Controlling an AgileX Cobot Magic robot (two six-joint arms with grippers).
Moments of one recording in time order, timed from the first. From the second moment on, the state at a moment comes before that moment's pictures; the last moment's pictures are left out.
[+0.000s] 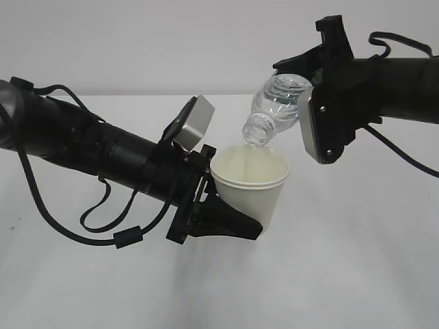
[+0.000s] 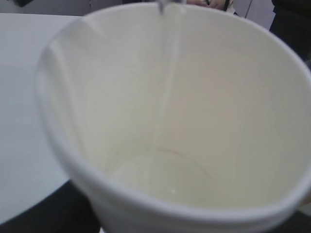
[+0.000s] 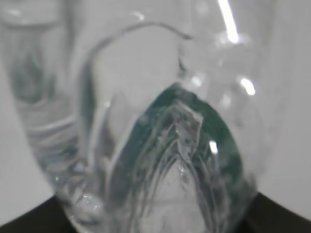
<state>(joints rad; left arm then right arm) -0.46 2.06 -1.15 1.62 -1.16 -0.92 0.26 1.60 -0.90 -0.92 -0.44 -0.93</state>
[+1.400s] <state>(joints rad) -0.46 2.06 -1.15 1.62 -1.16 -0.92 0.26 1.60 -0.91 -0.91 -0.44 -0.96</state>
